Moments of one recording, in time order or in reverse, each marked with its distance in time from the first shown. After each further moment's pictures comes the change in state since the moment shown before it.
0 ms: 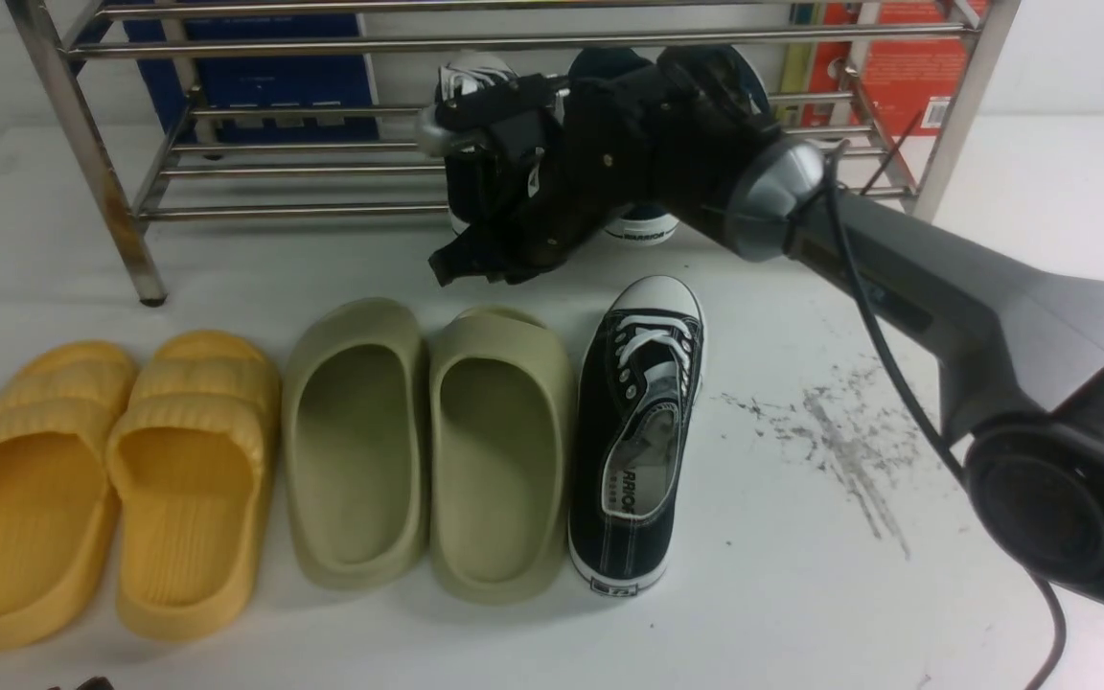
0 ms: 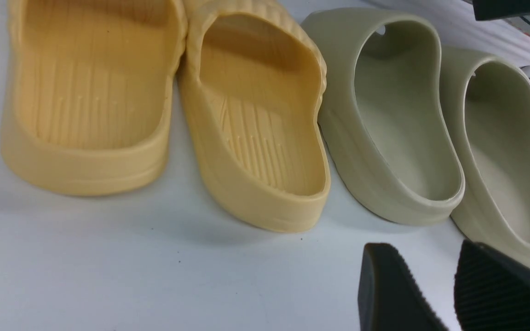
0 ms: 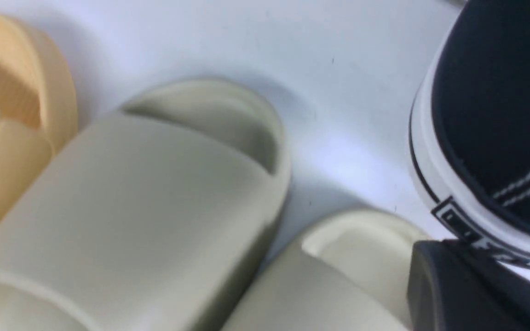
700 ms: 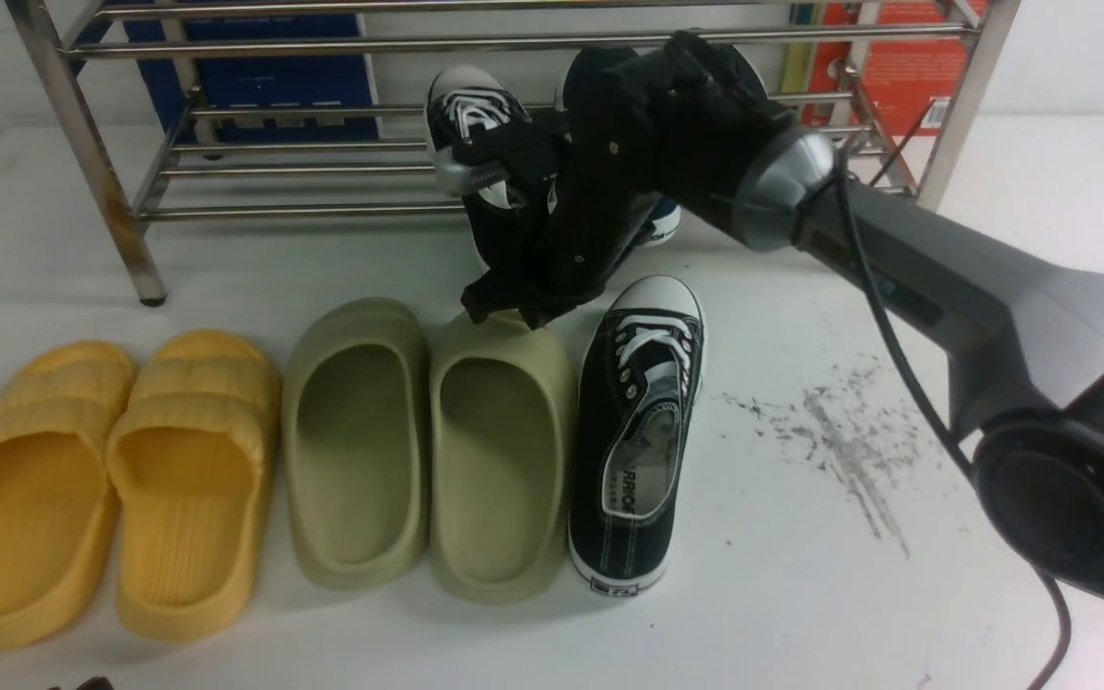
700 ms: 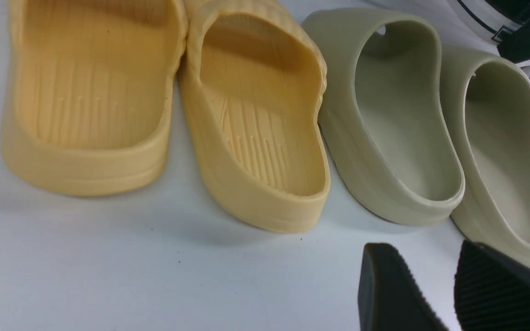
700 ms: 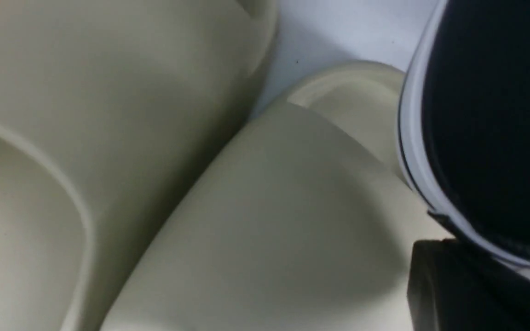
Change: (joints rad) right arm 0.000 -0.006 -0.003 -0.010 0.251 -0.013; left arm 0.000 0.000 0.000 0.000 0.000 0.000
